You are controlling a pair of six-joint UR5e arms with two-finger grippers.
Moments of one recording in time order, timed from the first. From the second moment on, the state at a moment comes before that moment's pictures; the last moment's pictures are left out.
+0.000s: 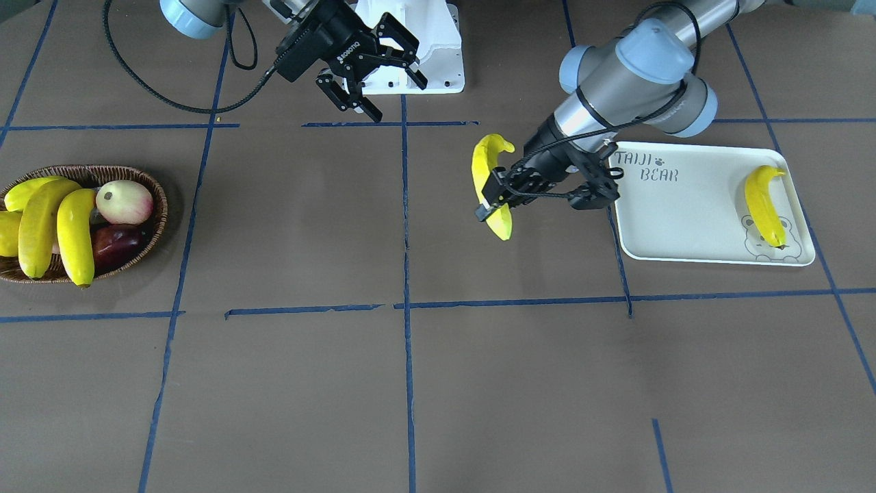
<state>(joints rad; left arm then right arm) -0.76 -1.99 -1.68 -2.37 -2.05 -1.70 0.41 -1.15 2.04 -0.92 1.63 1.49</state>
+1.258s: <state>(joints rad) -0.88 -1.42 -1.68 -2.37 -1.93 -1.08 0.75 -1.32 2.18 -1.35 1.98 1.21</state>
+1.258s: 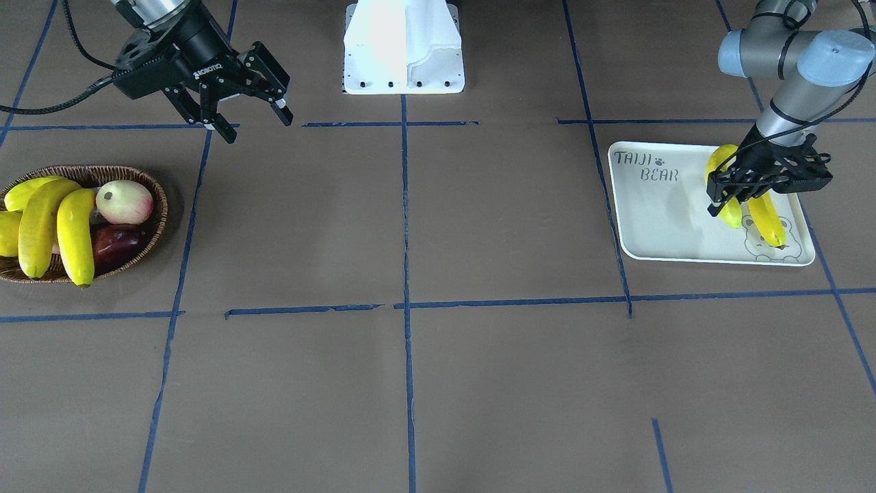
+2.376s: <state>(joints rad) -1.00 -1.44 -1.68 -2.41 -2.06 -1.04 0.88 -1.54 2.19 -1.34 2.08 0.93</state>
